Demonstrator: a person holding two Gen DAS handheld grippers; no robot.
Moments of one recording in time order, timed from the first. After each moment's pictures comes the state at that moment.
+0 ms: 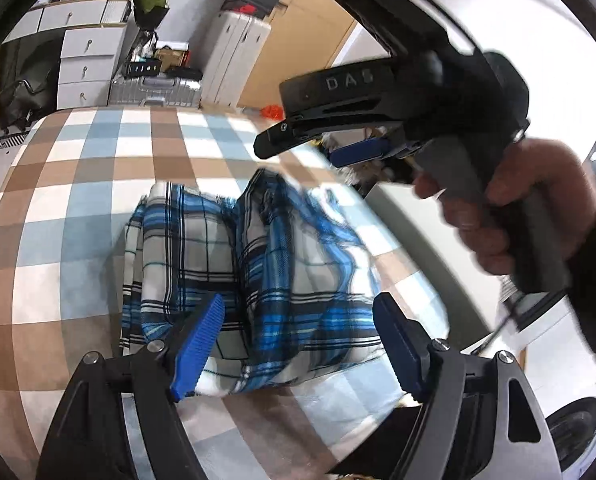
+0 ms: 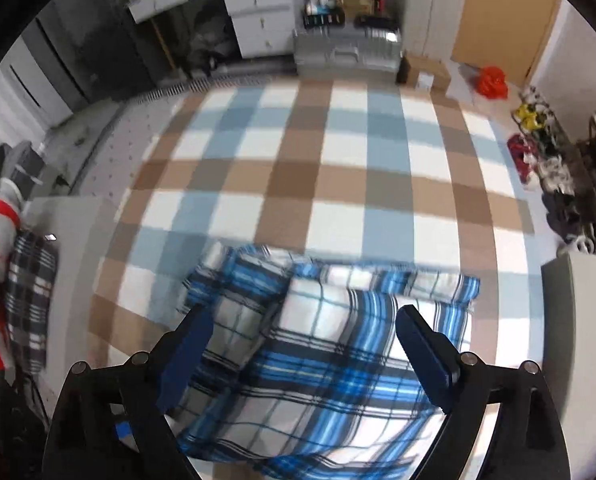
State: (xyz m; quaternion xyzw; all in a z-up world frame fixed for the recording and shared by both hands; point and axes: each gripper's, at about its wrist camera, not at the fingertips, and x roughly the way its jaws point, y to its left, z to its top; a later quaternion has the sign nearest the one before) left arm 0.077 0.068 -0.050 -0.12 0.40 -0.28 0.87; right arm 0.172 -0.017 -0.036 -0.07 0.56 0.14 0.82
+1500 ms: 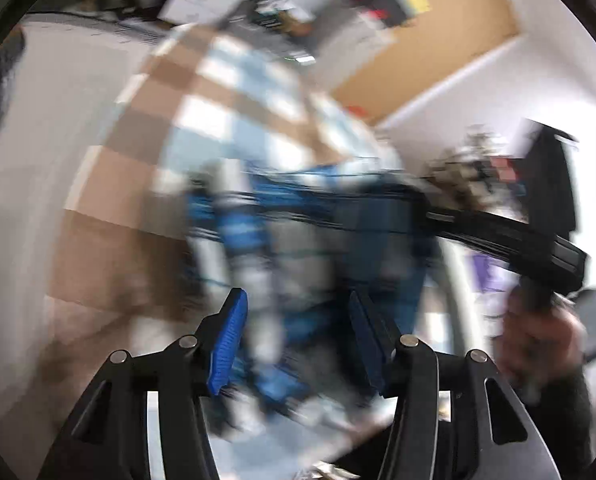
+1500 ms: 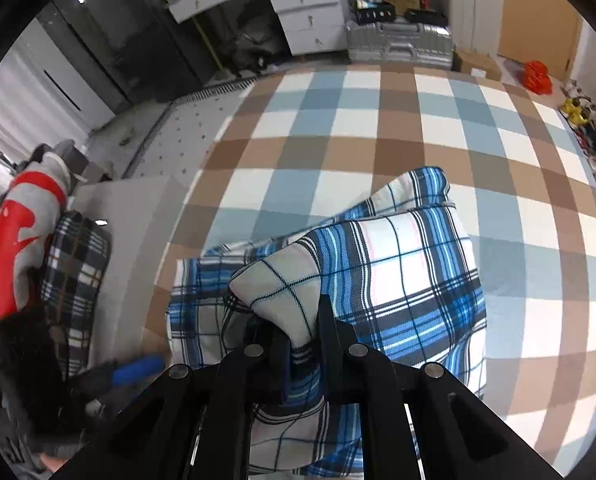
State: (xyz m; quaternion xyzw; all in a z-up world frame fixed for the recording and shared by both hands) left arm 0.076 0.231 -0.077 -0.29 0.48 -0.14 0.82; right arm 0.129 0.052 -0.058 -0.01 0.53 0.22 0.82
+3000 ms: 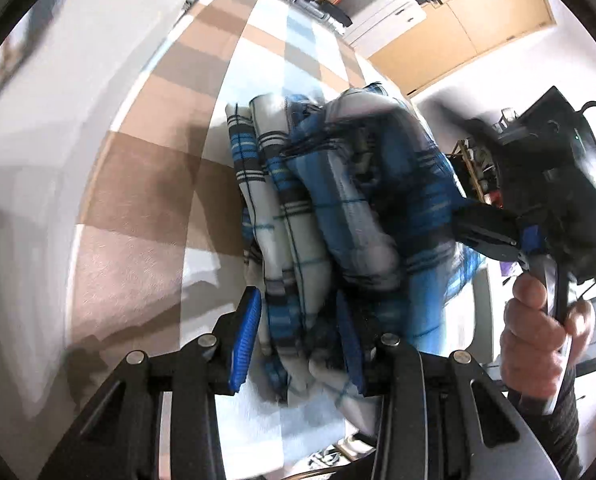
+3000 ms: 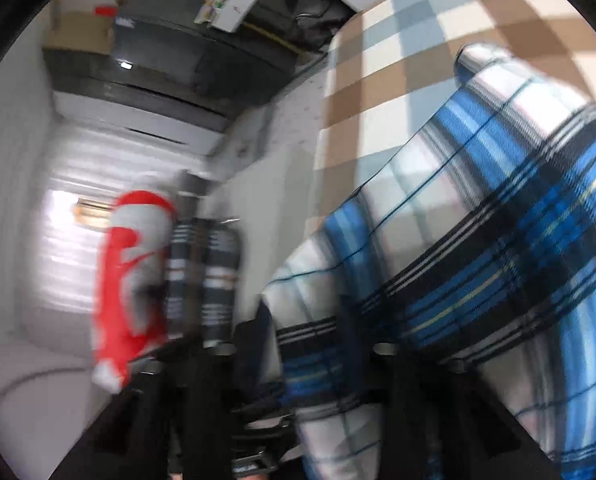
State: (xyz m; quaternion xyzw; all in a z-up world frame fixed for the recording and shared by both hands) left arm 0.000 0.263 -0.074 -0.28 0.52 -0.15 0.79; right arm 0.119 0.092 -0.120 0.26 0.57 0.42 0.65
